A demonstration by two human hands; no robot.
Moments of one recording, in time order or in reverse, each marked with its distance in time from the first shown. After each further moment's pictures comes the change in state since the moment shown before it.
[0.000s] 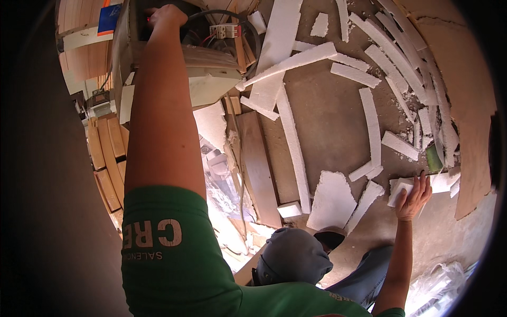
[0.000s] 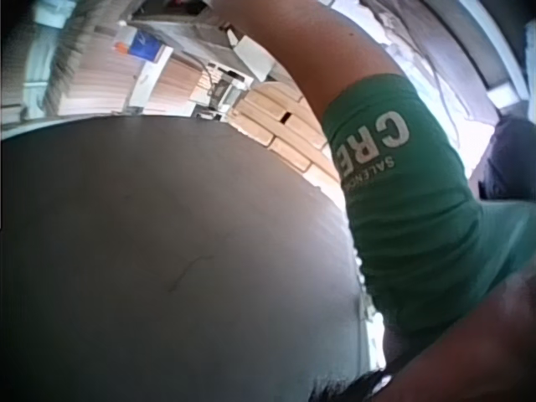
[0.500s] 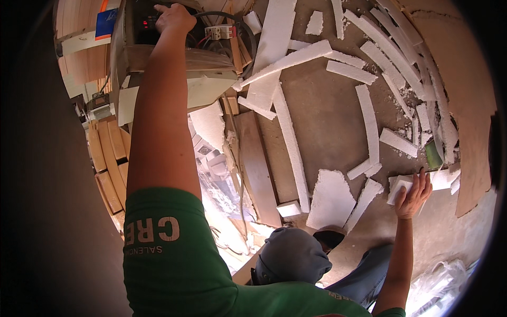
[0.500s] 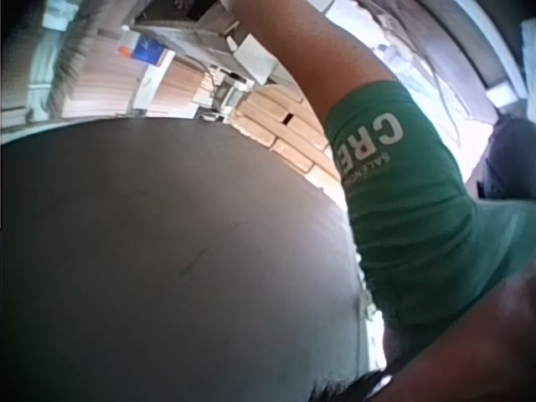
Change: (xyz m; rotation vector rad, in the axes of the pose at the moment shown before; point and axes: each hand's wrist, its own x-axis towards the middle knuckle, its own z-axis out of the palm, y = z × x) left_hand -0.034 0.029 0.001 -0.089 0.168 0.034; right_hand 0.000 -0.001 -0.002 0.016 0.016 0.008
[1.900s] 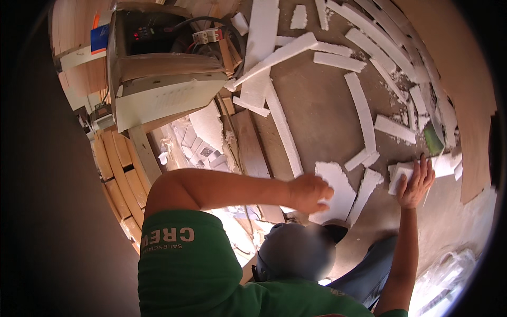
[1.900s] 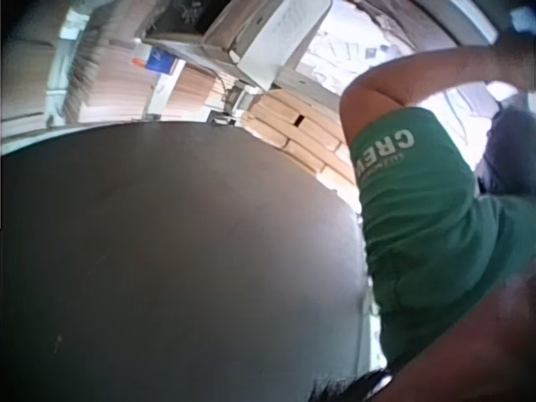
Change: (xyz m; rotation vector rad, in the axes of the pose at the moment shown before) left_hand -0.442 0.095 -0.015 -1.038 -0.904 1.436; right_hand -0.002 -0.001 0.000 0.010 -0.017 0.022
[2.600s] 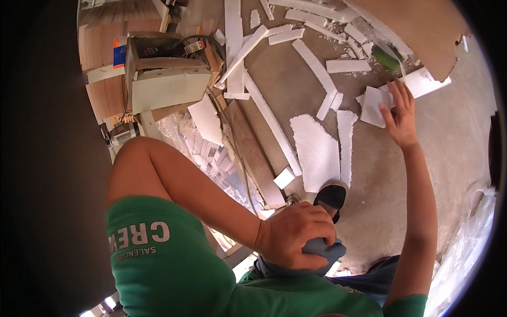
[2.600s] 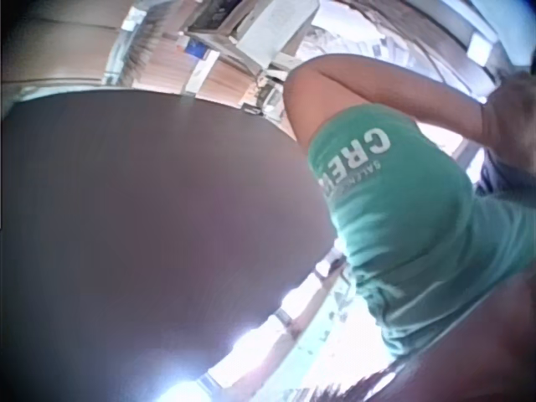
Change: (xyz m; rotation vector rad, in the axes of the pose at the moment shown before) left_hand -0.039 0.225 0.077 -0.219 -0.062 0.045; right_hand -0.023 0.013 -0.042 0.399 0.132 0.147
